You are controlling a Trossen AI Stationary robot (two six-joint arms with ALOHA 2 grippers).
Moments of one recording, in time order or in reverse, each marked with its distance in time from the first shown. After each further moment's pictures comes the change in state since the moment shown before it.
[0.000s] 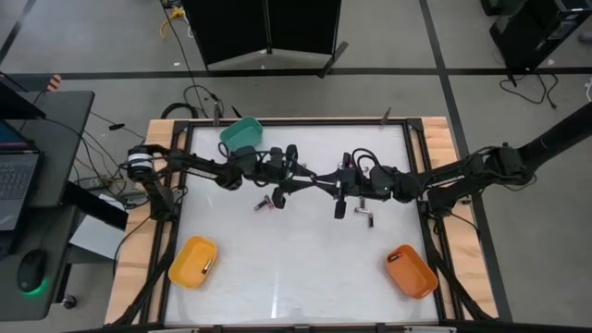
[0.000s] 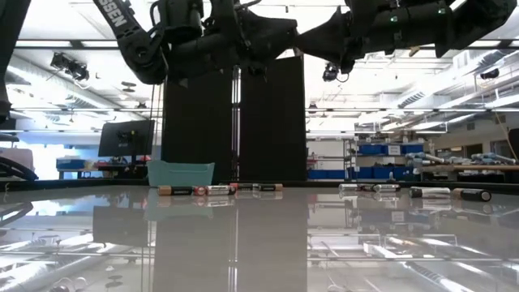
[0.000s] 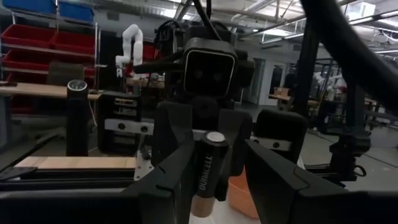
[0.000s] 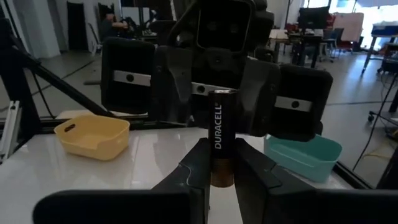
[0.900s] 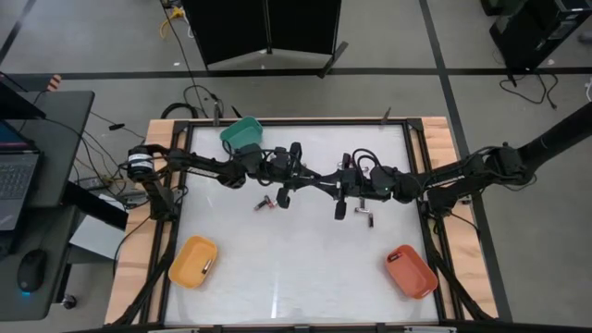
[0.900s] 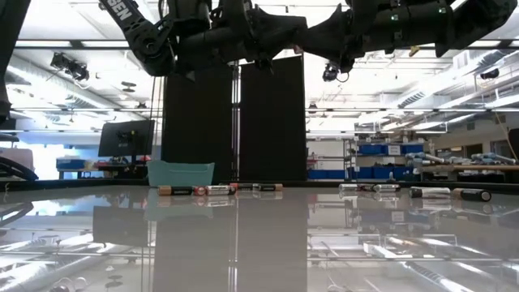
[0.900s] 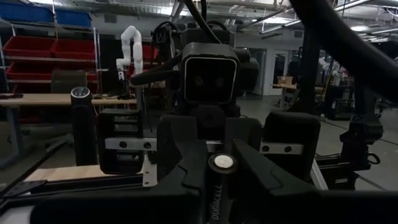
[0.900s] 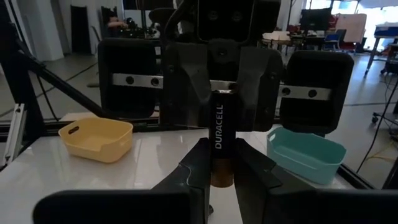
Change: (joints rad) left arm -0.016 0.000 0.072 -0.099 0.004 0.091; right arm 0.001 0.000 0.000 0.010 -0.005 0.004
